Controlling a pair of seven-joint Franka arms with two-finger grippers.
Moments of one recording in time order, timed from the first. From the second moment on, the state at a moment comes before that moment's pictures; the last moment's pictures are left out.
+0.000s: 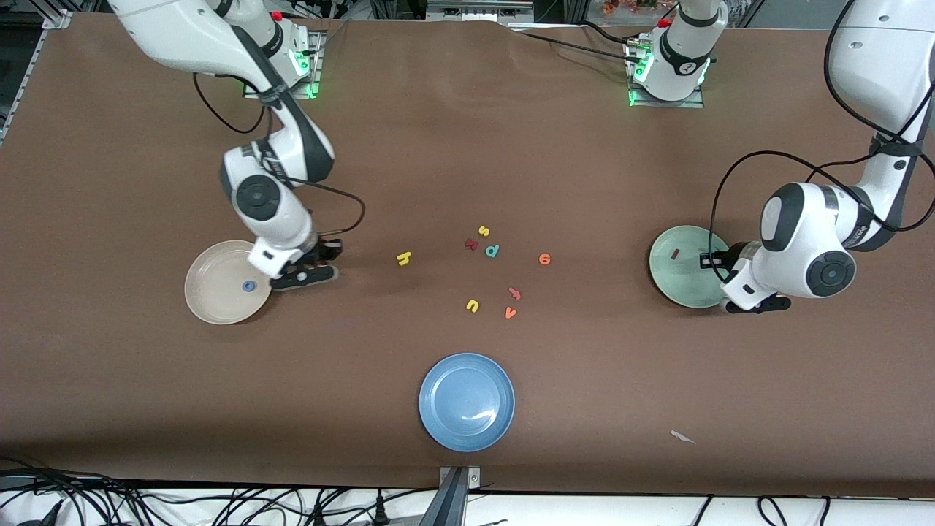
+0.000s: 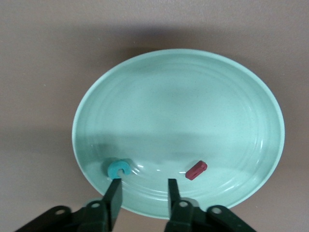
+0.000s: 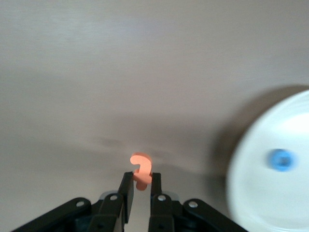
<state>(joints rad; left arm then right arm) 0.27 0.53 -0.26 -1.86 0.14 1.96 -0.17 0.19 0.42 0.10 -2.04 -0.17 2.41 0.13</state>
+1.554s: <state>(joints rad) 0.06 0.60 -0.59 -1.86 0.22 2.24 -1.17 0.12 0.39 0.12 -2.01 -0.15 2.40 0.07</state>
